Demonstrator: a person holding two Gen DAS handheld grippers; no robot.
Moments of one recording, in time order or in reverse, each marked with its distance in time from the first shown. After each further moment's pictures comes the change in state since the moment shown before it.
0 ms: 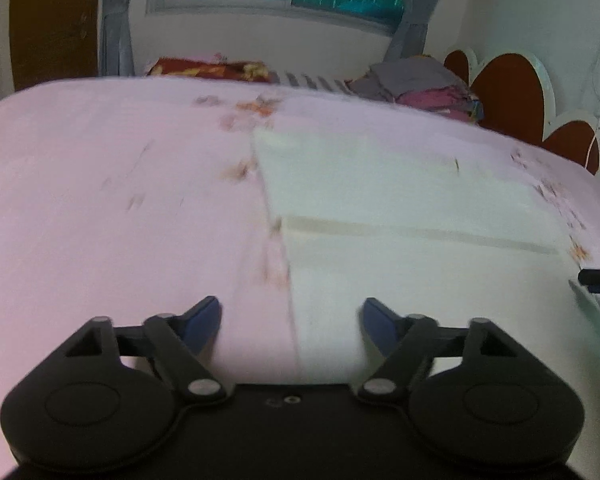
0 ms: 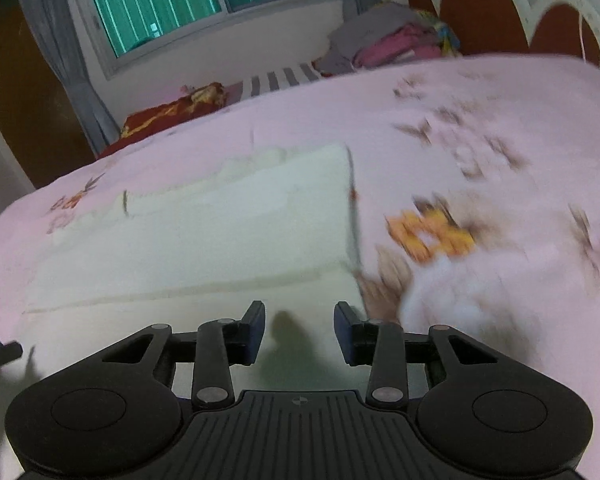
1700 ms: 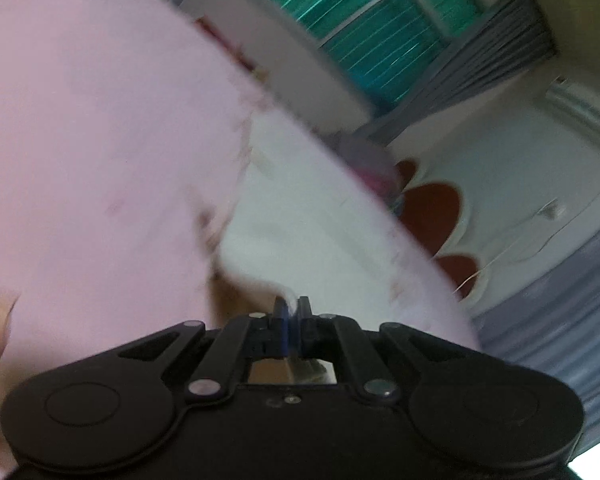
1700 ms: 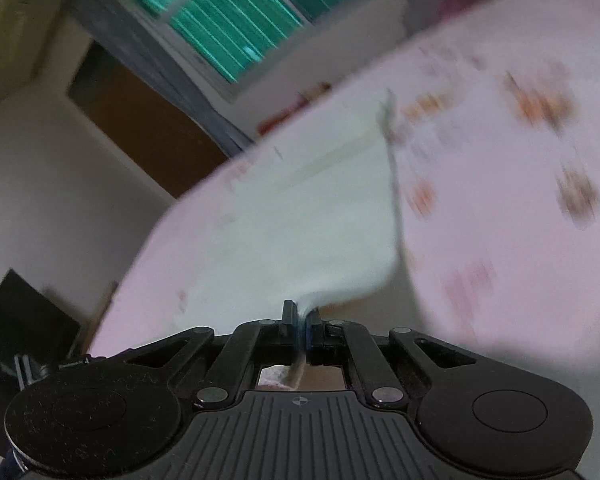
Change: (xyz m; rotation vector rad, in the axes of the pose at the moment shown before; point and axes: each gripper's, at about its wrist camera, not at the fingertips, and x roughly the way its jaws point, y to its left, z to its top) left arm -0.173 0.017 -0.111 -0.549 -0.135 -0.378; right arm -0.232 -0.067 -0.150 0.131 -0.028 0.492
